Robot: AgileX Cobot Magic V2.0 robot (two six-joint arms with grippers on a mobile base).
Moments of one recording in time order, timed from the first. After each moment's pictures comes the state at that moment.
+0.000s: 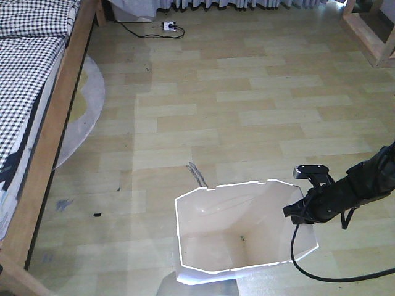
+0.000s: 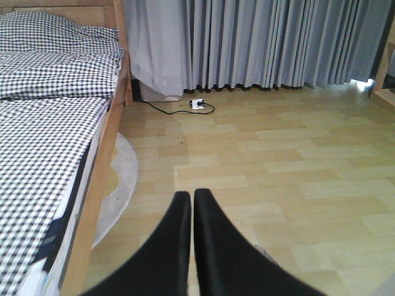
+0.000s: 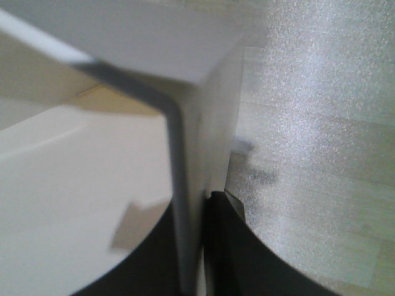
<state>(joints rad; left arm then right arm) 0.00 -0.01 0.03 -0.02 0.27 -0.02 -0.14 2.38 -0.93 1.23 0.38 -1.54</state>
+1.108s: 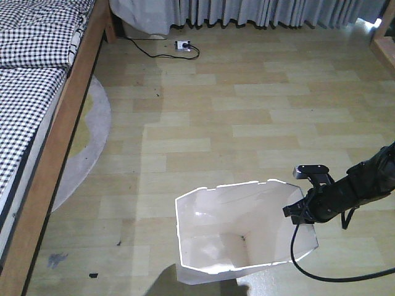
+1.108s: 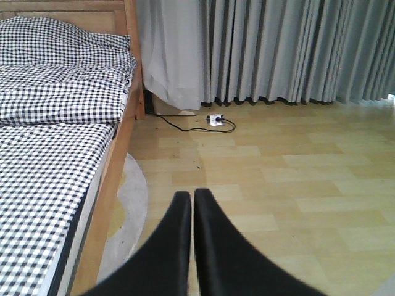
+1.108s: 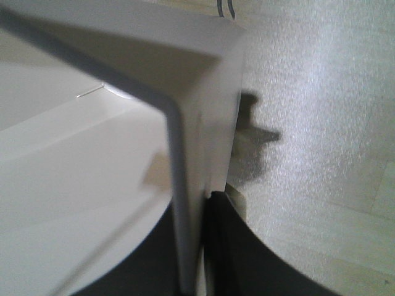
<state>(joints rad) 0.00 -0.01 0.03 -0.02 0.27 -0.02 -0.14 2.38 -0.93 1.23 0.37 -1.54</state>
